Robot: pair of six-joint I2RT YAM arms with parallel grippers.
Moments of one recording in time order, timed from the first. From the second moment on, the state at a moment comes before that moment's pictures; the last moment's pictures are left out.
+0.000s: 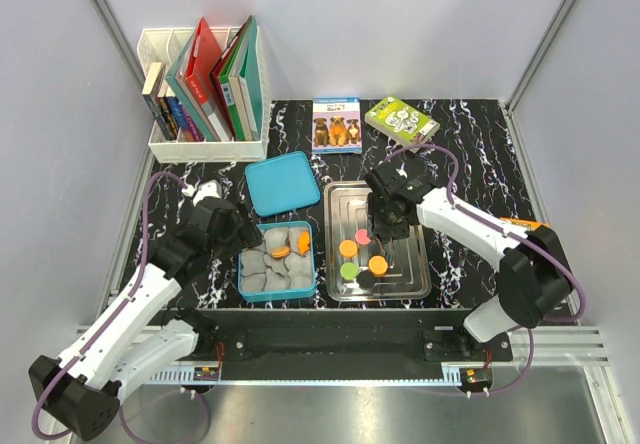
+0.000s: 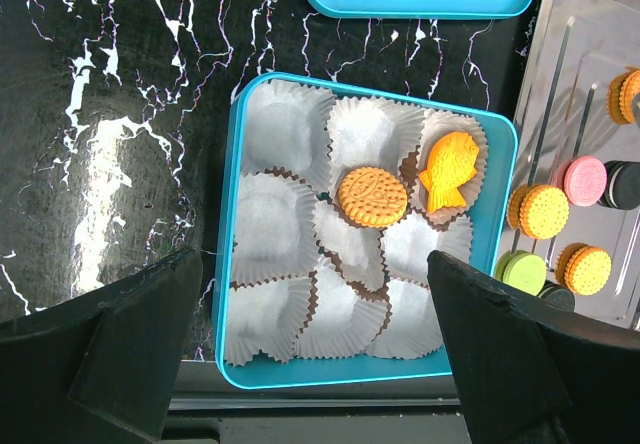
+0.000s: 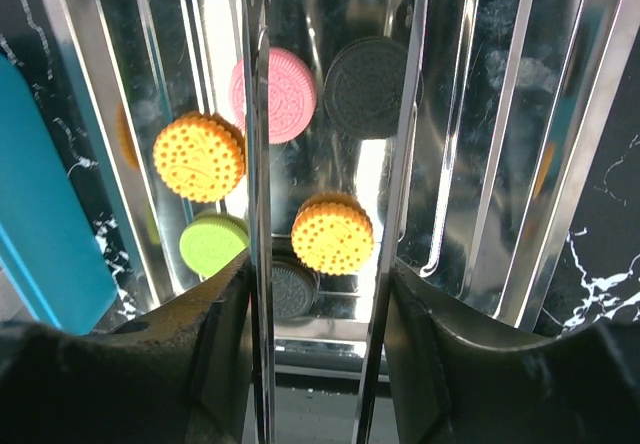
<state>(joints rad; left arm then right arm) -0.51 0.81 0.76 -0.81 -0.24 -0.76 0.65 1.51 1.12 -0.80 0.12 0.64</state>
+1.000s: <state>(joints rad) -0.51 0.81 0.76 -0.80 -0.24 -0.76 0.60 1.58 1.06 -0.70 0.05 0.62</state>
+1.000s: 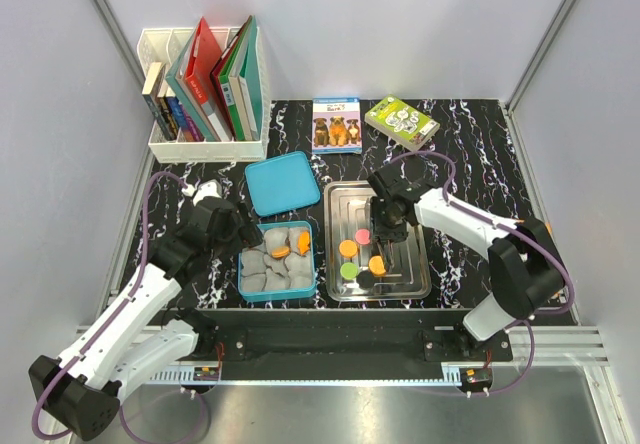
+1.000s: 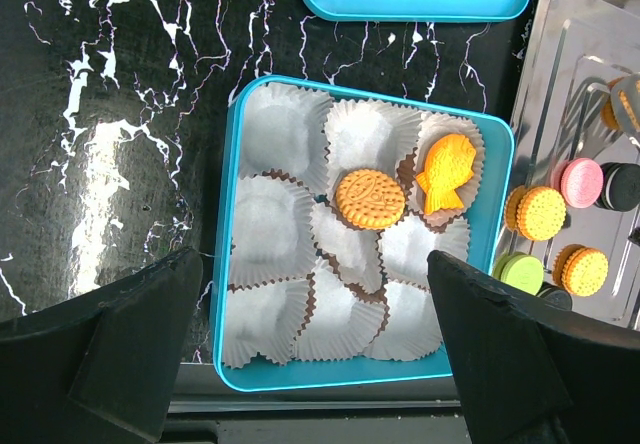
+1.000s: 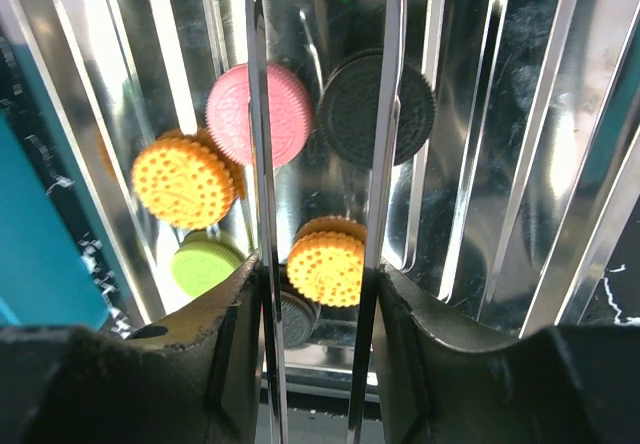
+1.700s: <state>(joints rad) -0.51 0.84 0.76 -0.79 -0.25 -0.76 0.89 1.38 1.39 -0.85 -0.03 0.64</state>
